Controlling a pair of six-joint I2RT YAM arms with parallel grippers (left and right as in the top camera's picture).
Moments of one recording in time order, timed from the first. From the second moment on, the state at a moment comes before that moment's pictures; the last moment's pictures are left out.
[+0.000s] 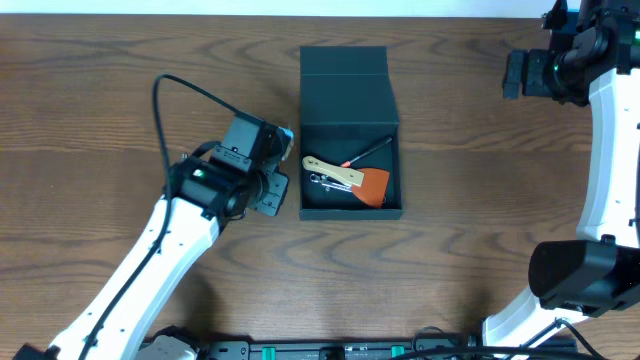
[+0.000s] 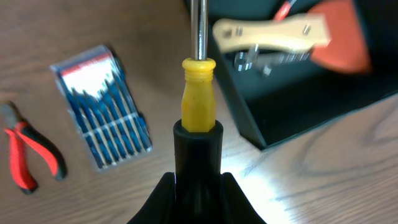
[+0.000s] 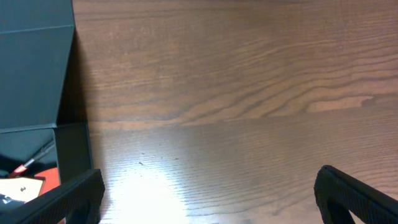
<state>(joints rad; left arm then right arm) -0.46 1.36 1.14 -0.91 0.04 -0.05 -0.17 1.86 2.07 -1.35 0.00 -0.05</state>
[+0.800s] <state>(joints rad) -0.62 1.67 1.36 -0.70 0.04 0.36 -0.17 1.86 2.07 -1.35 0.00 -0.05</state>
